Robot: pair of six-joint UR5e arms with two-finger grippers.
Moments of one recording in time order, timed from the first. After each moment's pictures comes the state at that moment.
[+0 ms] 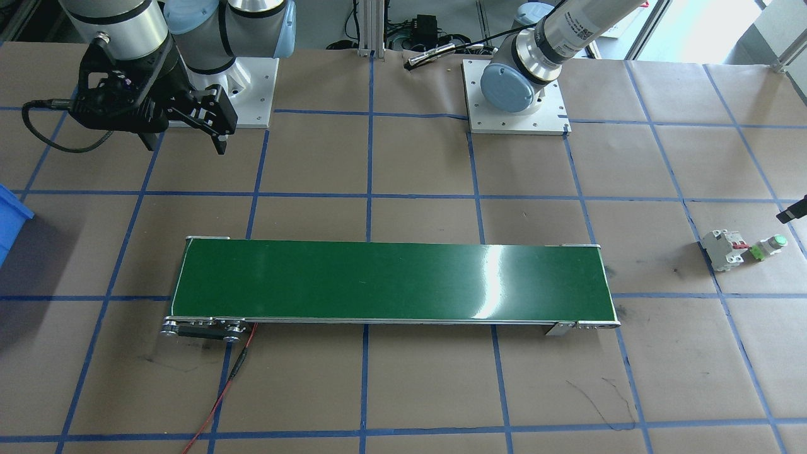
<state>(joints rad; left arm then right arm) -0.51 -2.04 -1.56 -1.17 1.61 0.60 1.58 -1.63 1.63 -1.57 -1.59 0.05</state>
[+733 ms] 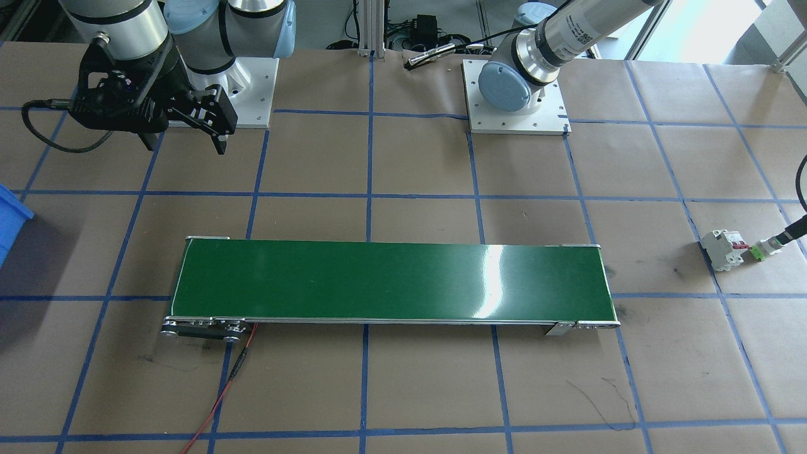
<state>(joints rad) -0.54 -2.09 -1.56 -1.05 1.57 0.62 1.58 -1.63 1.63 -1.57 -1.59 0.05</state>
